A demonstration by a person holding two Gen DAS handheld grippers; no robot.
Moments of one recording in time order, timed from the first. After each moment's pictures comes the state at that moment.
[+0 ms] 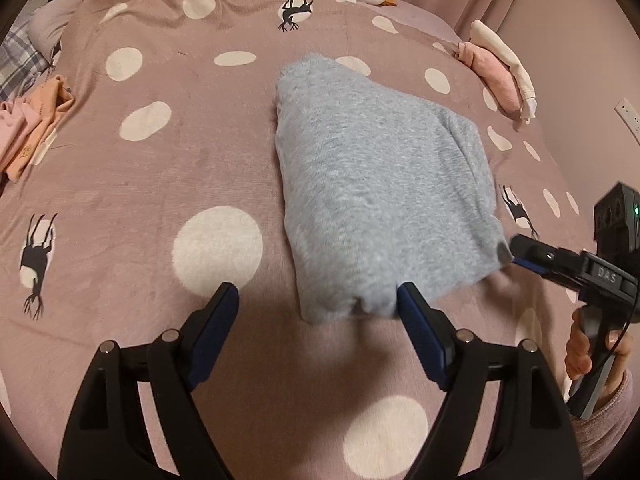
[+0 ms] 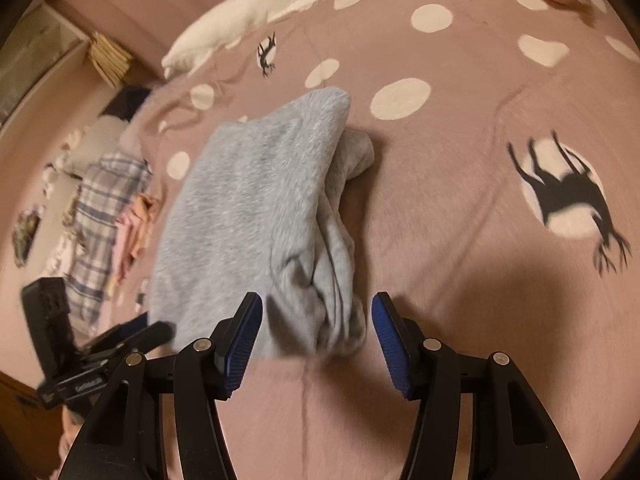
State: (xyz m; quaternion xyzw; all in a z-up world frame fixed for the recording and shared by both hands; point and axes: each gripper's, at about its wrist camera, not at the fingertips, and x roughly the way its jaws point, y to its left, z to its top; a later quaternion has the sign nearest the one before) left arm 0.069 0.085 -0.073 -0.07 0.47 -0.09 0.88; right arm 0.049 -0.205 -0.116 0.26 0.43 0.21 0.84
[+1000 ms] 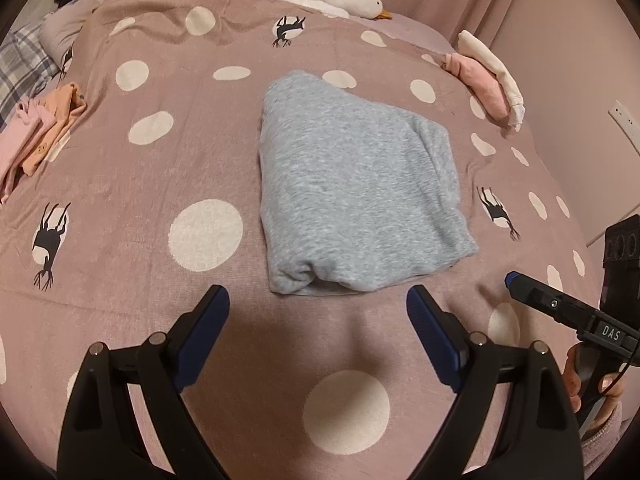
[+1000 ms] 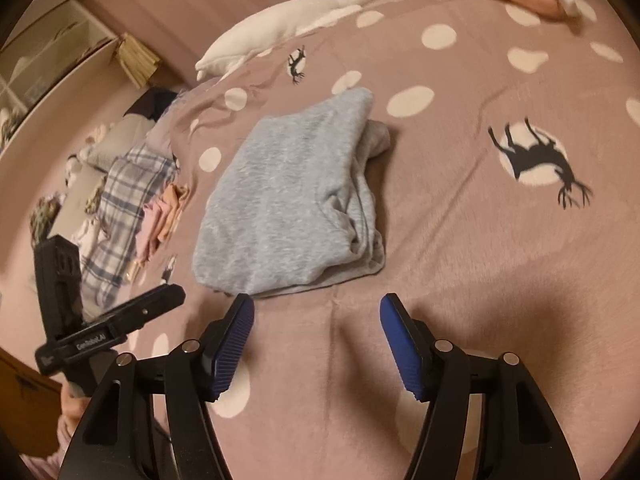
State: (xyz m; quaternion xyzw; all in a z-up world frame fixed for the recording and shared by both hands) left arm 0.038 0.058 -0.054 -0.07 0.45 -0.07 0.89; right arm 0.001 -0.191 -0.097 0.22 0.40 0.23 0.86
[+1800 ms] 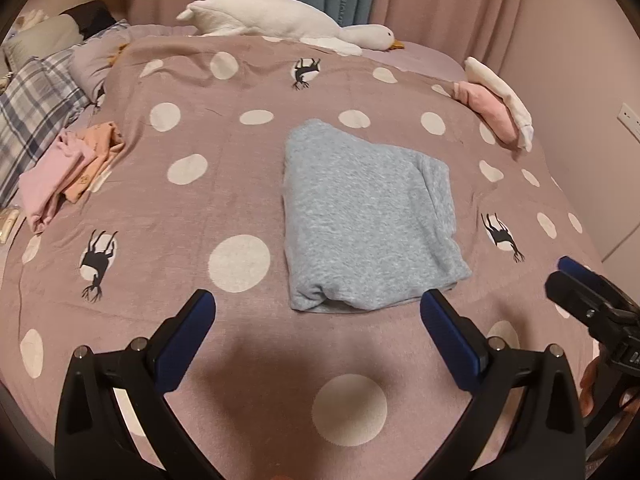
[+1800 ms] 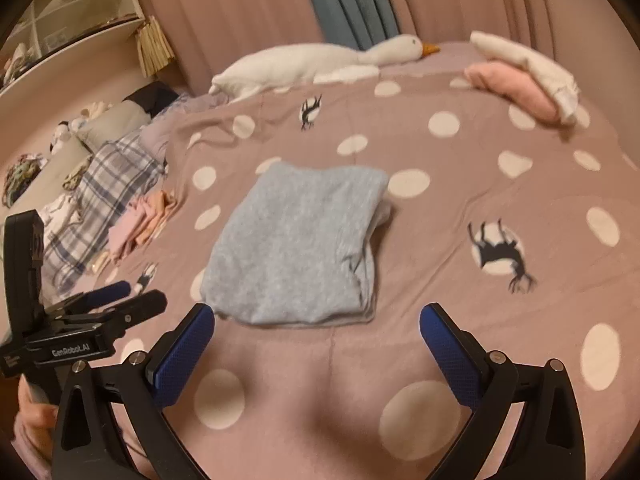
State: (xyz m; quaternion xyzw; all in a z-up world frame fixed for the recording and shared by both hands) left arm 0.014 0.052 -0.014 -0.04 0.40 -0.02 0.92; right arm -0.031 -0.169 -0.037 0.11 0.32 0.16 0.93
